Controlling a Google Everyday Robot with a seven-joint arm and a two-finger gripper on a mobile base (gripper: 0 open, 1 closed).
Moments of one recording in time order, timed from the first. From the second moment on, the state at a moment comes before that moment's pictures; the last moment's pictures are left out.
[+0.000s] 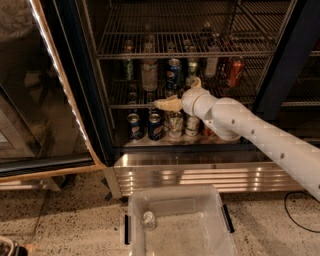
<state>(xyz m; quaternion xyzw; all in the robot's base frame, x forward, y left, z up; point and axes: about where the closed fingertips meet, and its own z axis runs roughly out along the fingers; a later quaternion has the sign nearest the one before) 0.781 -0.074 0.763 -0.27 0.71 0.12 0.63</state>
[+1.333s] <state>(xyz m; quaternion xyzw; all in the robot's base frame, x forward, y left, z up) 0.828 -0.047 0.746 -0.28 0.71 0.12 0.63</state>
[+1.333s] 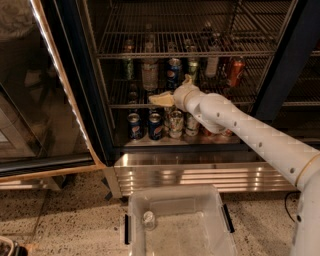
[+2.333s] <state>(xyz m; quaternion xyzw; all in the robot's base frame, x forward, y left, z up) 0.836 -0.082 0.771 -0.20 0.70 0.07 0.68</state>
